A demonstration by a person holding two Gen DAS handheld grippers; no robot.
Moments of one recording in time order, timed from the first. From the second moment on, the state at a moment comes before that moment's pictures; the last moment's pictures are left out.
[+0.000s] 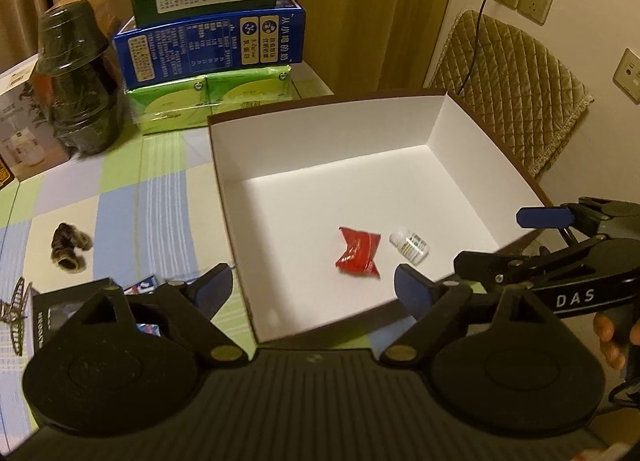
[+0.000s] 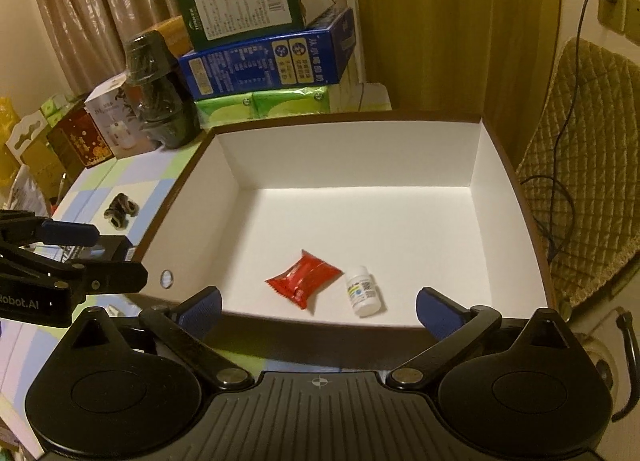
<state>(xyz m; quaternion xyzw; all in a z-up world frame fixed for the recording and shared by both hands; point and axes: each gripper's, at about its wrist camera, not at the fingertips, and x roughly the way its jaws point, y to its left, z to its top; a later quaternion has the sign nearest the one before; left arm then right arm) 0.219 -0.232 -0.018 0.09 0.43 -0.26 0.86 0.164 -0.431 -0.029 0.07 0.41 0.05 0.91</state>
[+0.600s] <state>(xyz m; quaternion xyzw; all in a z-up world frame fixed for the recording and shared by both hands) 0.180 -0.158 -0.006 0.08 0.43 -0.28 0.86 0.114 -0.379 -0.020 0.10 0.42 0.03 0.90</state>
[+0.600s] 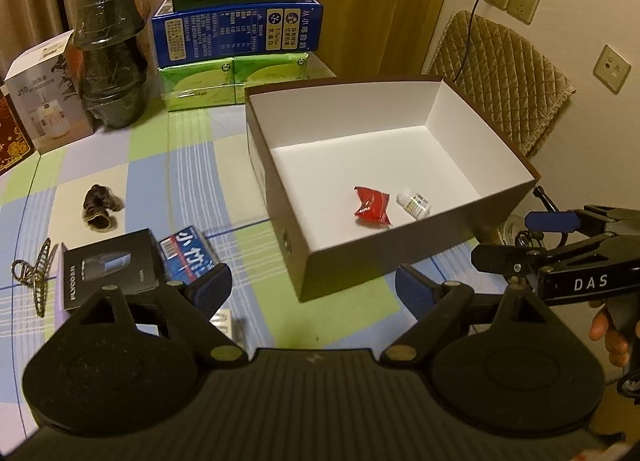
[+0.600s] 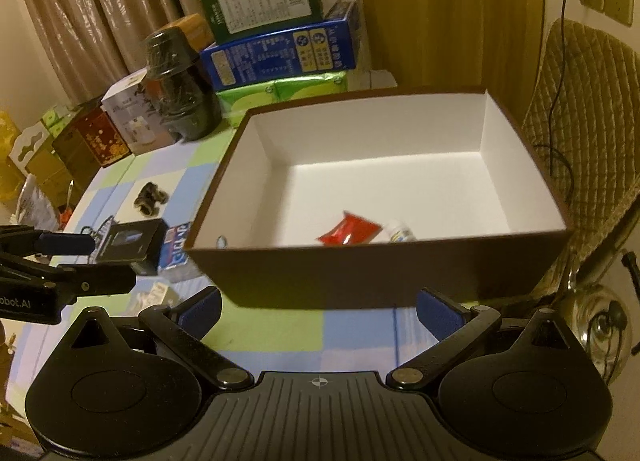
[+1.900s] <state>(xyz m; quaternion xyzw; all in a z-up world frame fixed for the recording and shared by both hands) 0.183 -0.003 -0.040 0.06 0.47 -0.19 0.86 0.133 -0.225 -0.073 0.09 0.47 0.11 0.87</state>
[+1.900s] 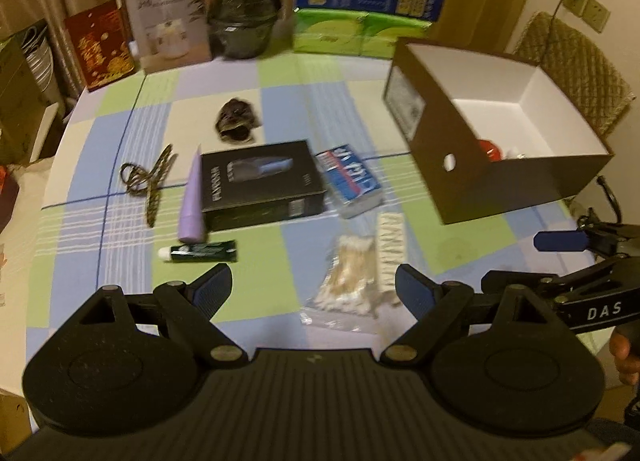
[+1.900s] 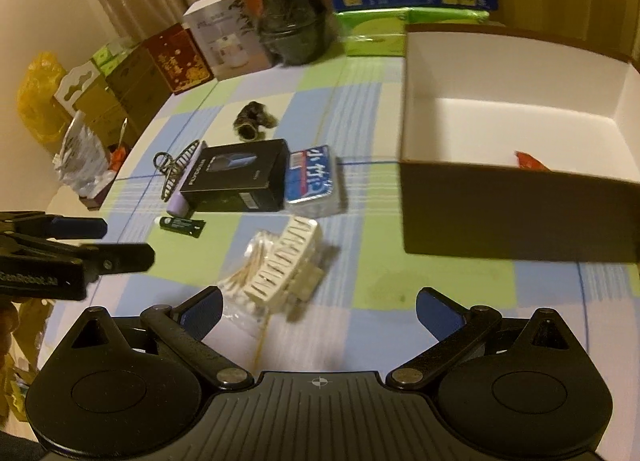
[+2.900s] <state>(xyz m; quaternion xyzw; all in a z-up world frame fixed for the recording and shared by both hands) 0.230 0.013 -0.102 0.08 0.51 -0.20 0.83 0.184 -0.186 -0.142 0.05 0.52 0.12 0.84</state>
